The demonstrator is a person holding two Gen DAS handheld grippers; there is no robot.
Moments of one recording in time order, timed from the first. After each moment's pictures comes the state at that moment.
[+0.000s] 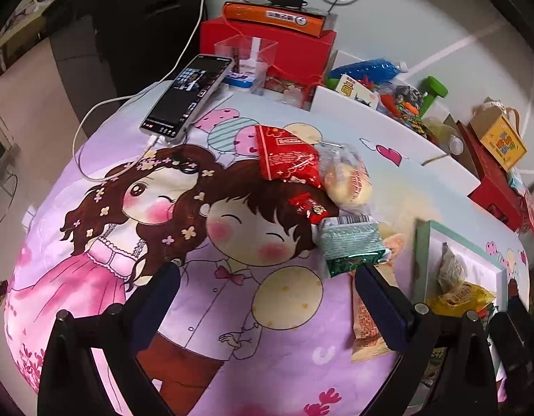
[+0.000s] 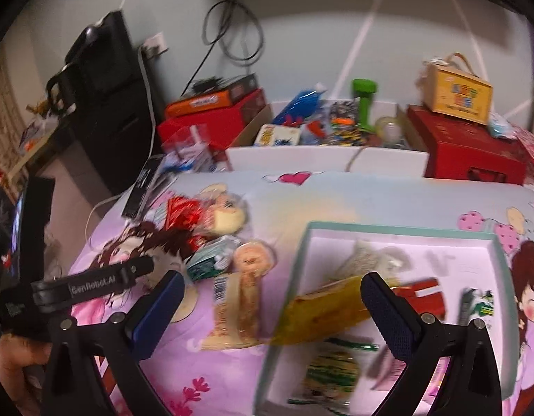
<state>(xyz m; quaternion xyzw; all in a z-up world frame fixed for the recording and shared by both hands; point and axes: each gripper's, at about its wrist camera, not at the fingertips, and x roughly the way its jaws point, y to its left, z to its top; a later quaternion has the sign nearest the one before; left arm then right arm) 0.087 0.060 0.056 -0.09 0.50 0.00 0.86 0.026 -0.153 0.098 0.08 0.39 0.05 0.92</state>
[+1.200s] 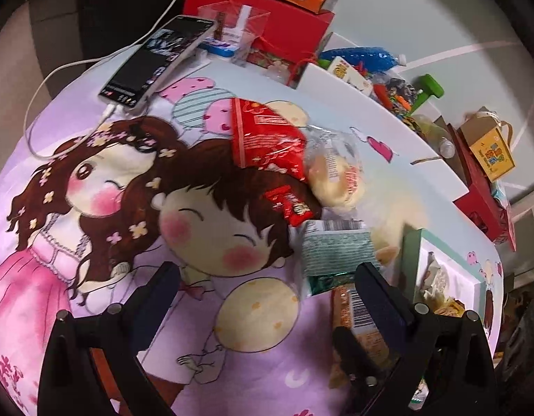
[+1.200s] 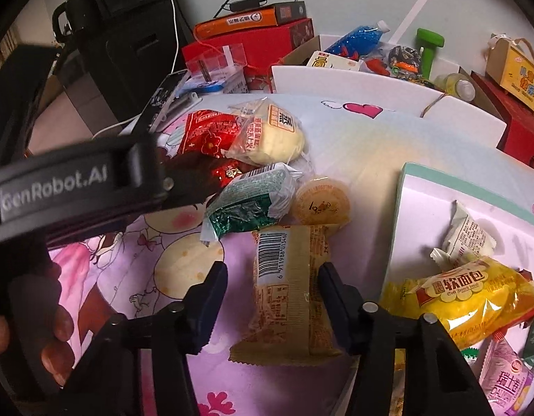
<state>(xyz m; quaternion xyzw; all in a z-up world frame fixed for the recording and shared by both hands) 0.122 0.054 0.024 -0.15 0.53 -0.05 0.83 0.073 -0.091 0.016 0.04 0.48 0.11 0.87</state>
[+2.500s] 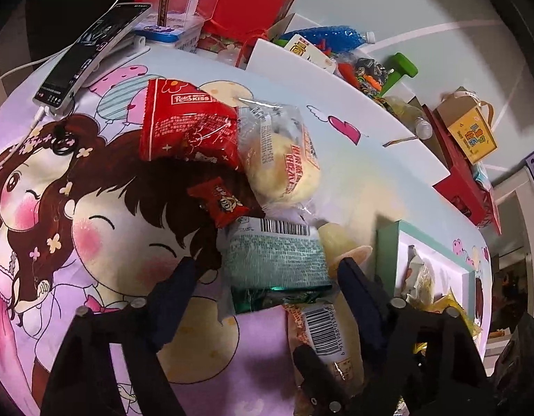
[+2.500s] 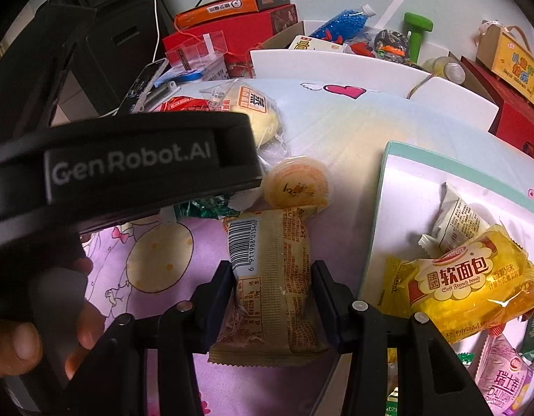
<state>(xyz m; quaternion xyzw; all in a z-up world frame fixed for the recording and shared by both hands) 0.142 0.013 0.002 -0.15 0.53 -0.12 0.83 0.081 -0.103 0.001 0.04 0.50 0.08 0.86</state>
